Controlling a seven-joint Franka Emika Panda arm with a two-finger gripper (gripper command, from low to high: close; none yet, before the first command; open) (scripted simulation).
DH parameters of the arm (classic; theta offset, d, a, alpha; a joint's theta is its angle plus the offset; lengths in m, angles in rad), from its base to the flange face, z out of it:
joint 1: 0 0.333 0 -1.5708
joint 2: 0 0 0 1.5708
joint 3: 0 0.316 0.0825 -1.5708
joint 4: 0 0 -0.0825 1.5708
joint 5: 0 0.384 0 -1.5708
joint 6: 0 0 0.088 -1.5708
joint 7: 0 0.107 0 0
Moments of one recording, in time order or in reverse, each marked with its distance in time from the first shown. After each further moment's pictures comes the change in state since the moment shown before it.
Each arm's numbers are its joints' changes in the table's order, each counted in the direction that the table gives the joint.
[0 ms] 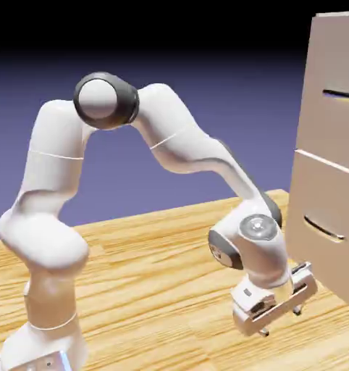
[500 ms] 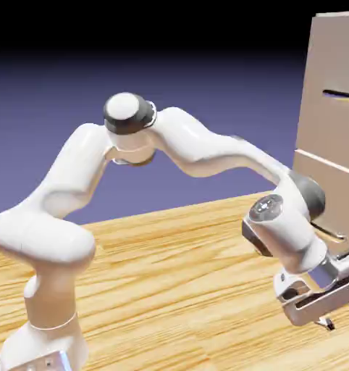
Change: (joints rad) arm 0.266 0.537 -0.511 -0.251 0.652 0.191 0.163
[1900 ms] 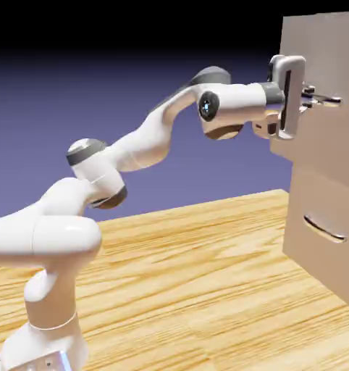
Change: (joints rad) arm 0.499 0.629 -0.619 0.049 0.673 0.332 0.124
